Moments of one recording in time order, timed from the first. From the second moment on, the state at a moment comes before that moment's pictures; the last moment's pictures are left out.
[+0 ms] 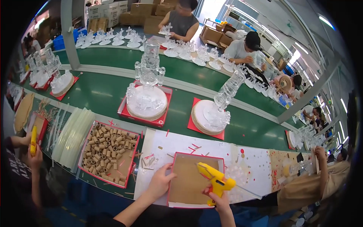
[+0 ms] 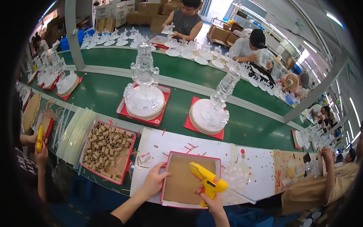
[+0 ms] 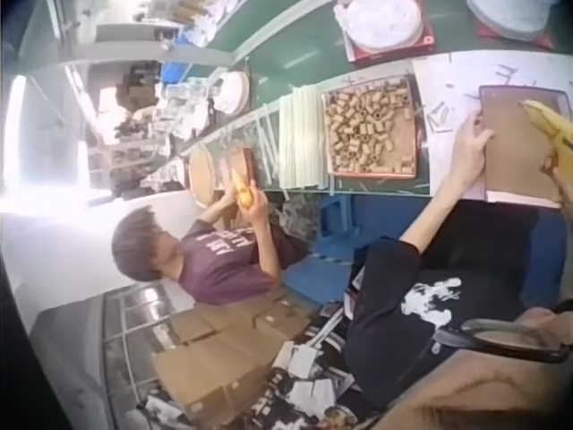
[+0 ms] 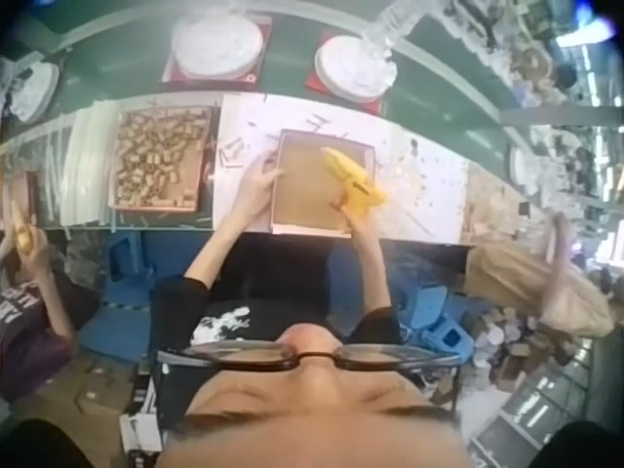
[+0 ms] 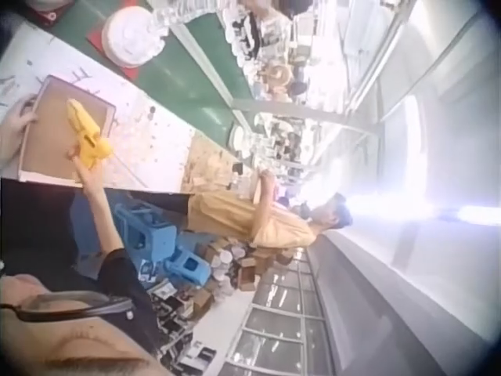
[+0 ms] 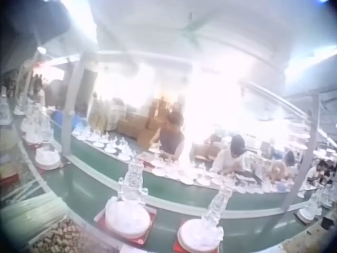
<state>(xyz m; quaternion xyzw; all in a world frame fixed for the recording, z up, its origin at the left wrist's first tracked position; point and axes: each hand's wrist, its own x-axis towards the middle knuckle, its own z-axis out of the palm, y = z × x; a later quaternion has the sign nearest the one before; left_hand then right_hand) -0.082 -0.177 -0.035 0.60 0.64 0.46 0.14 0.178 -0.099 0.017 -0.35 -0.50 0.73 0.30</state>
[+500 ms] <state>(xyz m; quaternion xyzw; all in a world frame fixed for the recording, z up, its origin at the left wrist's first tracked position) -0.084 -0.177 -0.044 0.60 0.62 0.48 0.14 0.145 -0.086 -0.005 -0.46 -0.52 0.69 0.18</state>
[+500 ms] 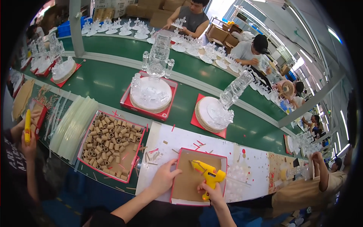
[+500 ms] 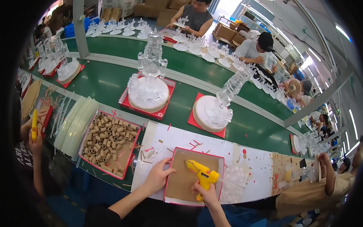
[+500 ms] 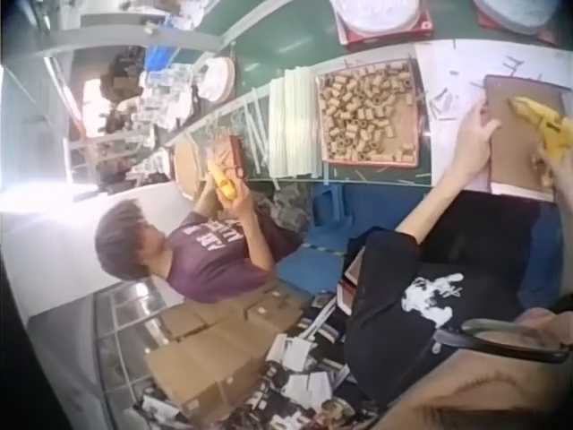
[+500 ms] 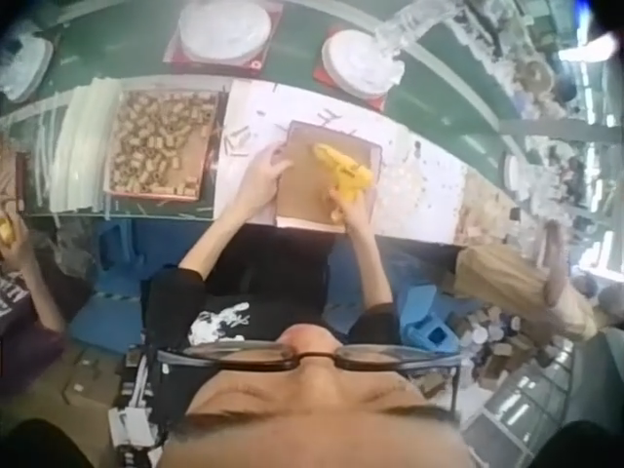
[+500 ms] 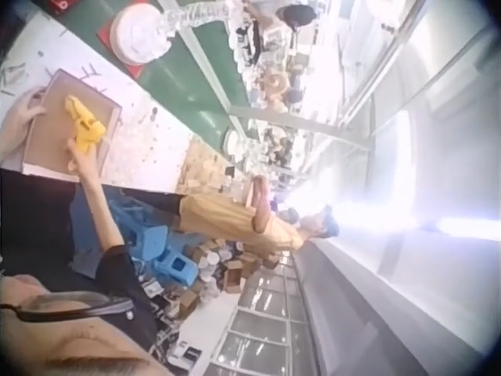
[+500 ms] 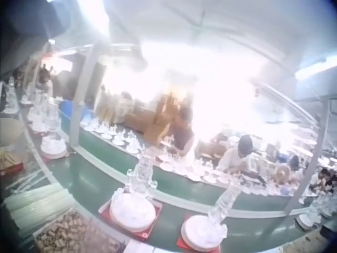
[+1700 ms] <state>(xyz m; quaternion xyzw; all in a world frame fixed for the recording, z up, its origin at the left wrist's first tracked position) -0.080 -0.180 -0.040 0.59 0.63 0.48 0.14 0.218 -0.070 0.039 -0.52 -0.57 0.59 0.25</state>
